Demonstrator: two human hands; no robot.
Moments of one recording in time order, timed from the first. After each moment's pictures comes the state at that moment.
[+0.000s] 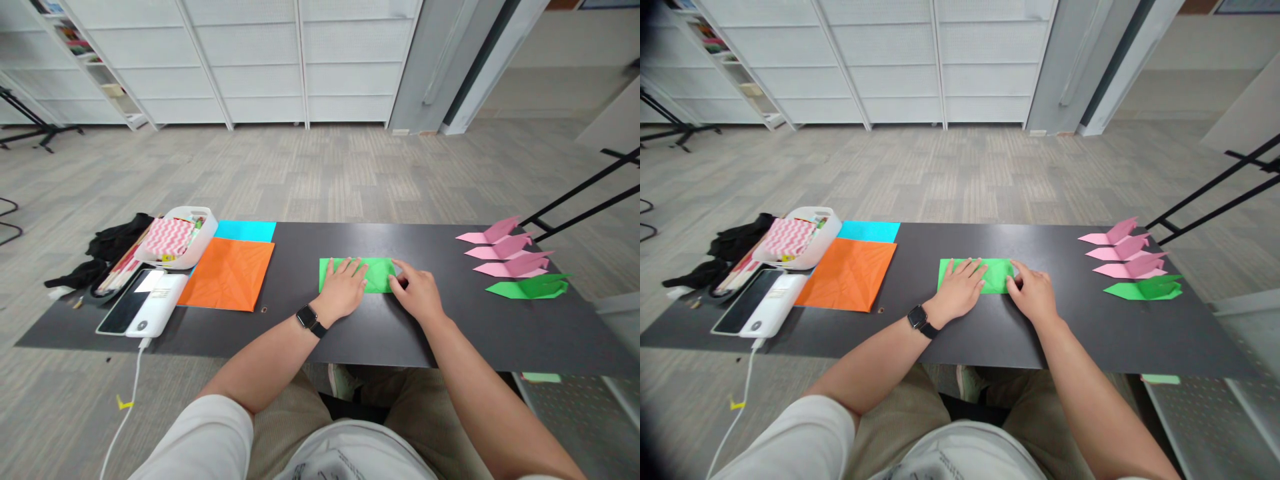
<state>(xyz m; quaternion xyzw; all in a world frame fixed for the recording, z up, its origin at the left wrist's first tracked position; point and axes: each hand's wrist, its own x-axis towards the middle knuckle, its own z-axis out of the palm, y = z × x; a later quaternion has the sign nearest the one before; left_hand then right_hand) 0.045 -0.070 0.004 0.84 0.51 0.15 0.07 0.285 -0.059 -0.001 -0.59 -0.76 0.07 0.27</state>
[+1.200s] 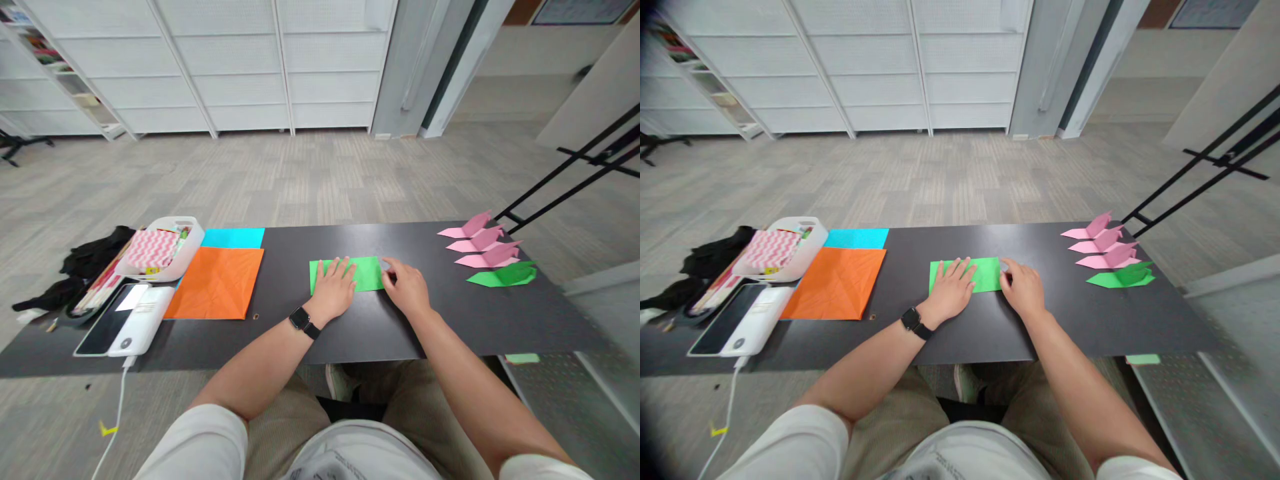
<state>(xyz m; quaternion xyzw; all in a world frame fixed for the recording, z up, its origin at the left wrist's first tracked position) 0.047 -0.071 0.000 0.84 0.52 0.11 0.05 0.283 -0.062 -0.001 -0.61 -0.75 0.01 0.27</state>
